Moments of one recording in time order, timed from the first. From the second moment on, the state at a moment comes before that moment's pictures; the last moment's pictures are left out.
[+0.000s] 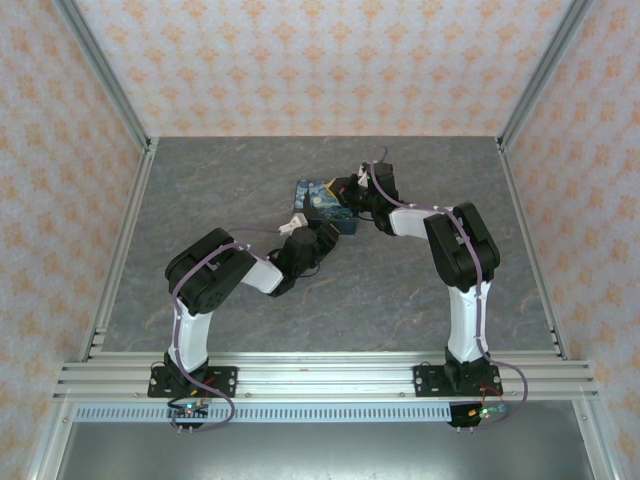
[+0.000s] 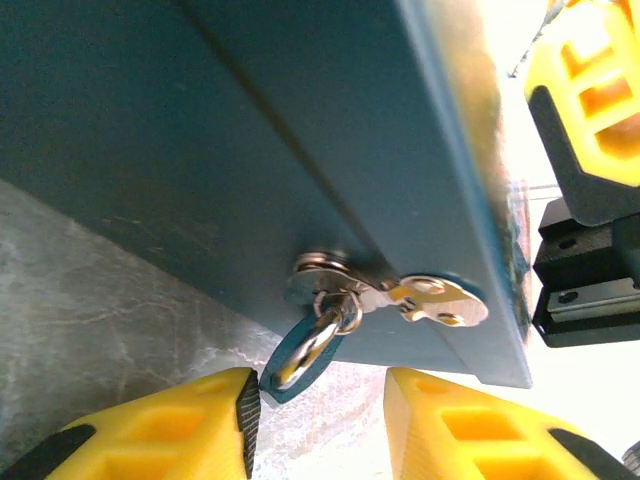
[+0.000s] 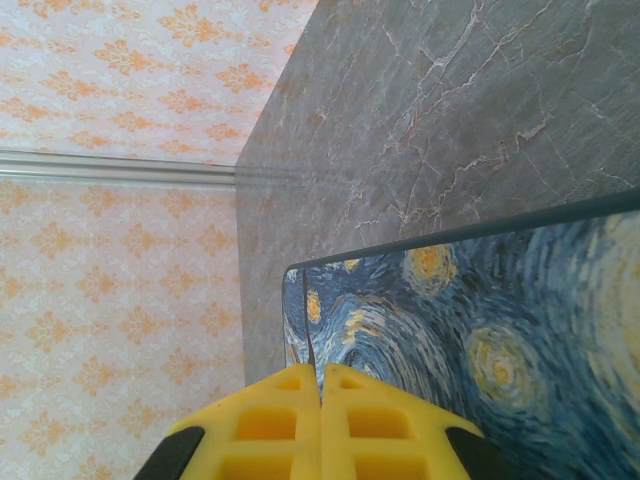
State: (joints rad) left arm -0.67 2.00 0.79 0.79 -0.14 -1.33; right arm 0.40 2.07 1.22 0.46 -0.46 1.18
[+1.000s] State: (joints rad) left arm -0.68 2.02 0.85 0.71 -0.20 -1.26; right arm 0.40 2.07 1.22 0.47 -0.46 1.19
